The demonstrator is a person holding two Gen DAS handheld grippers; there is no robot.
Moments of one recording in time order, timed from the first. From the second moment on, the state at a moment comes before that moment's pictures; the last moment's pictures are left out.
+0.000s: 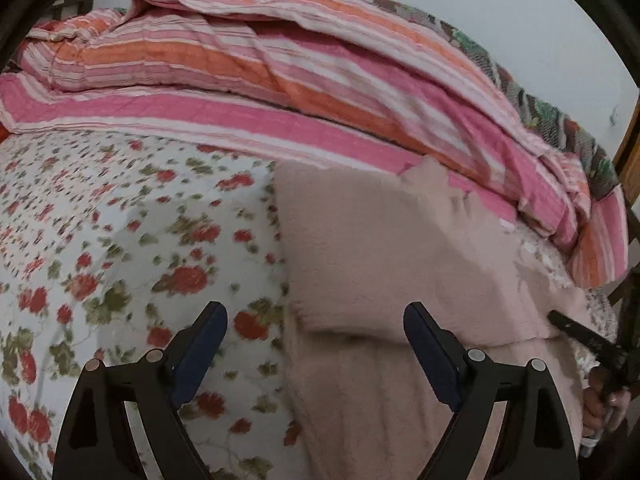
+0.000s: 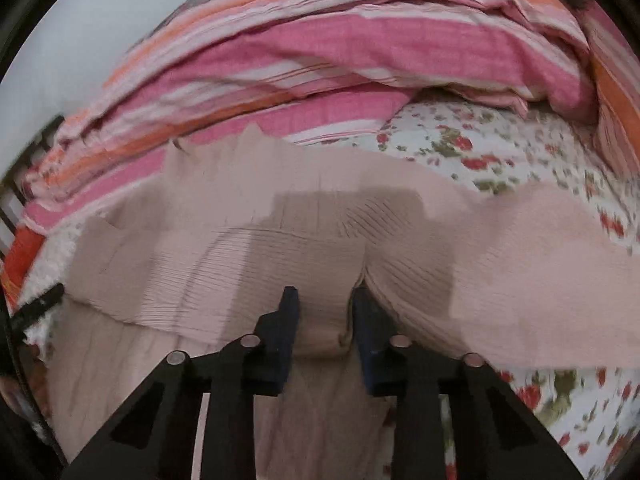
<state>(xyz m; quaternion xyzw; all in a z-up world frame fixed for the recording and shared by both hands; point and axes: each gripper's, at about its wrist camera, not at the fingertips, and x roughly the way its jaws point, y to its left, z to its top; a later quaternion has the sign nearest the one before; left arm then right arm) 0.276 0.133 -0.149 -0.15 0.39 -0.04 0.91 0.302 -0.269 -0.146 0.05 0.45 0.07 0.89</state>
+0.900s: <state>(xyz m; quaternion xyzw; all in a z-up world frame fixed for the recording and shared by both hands) 0.306 0.051 -0.164 0.00 0.42 -0.04 0.91 0.177 -0.448 -0.113 0.08 0.38 -0.10 0.92</state>
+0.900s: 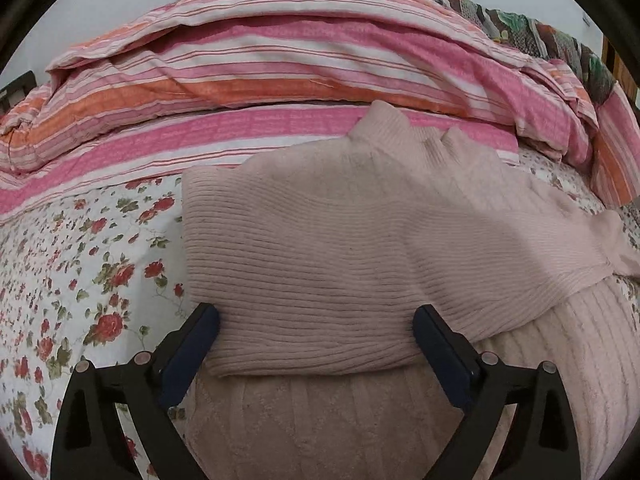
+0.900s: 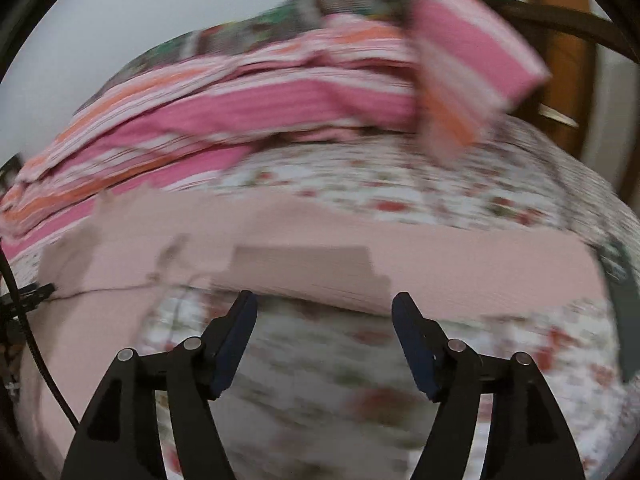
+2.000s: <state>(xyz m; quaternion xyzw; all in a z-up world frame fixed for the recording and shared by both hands) 0.312 0.049 -0.169 0.02 0.42 -0.01 0.91 0.169 -0.568 -0.082 0.14 0.31 -0.19 0.92</state>
